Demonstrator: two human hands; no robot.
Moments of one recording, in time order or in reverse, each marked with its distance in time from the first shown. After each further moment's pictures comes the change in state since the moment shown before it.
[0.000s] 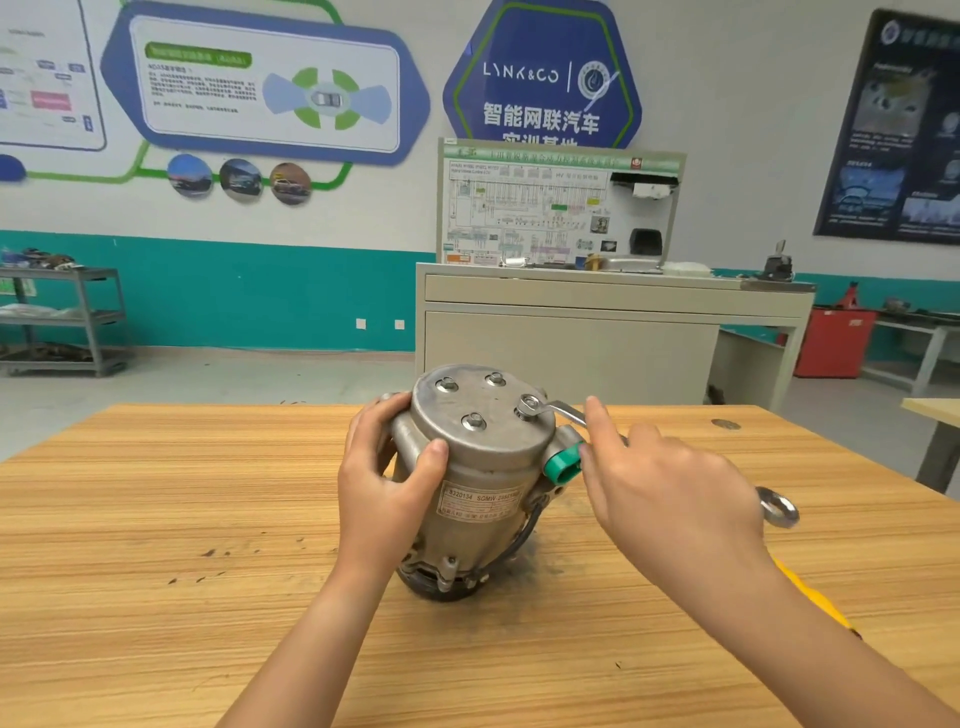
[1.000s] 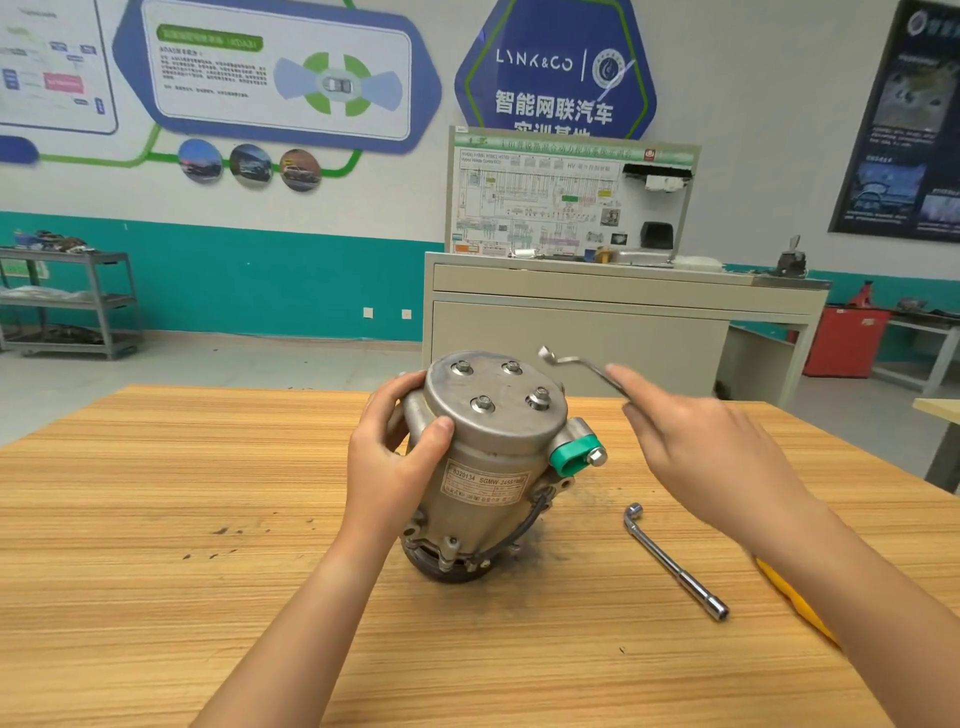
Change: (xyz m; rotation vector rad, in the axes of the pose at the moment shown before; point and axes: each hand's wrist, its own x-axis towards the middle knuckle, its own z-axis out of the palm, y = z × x) left_hand 0.008 0.001 -0.005 -0.037 -0.057 -0.035; right_hand 0.012 0.035 0.016 0.404 -0.129 -0.016
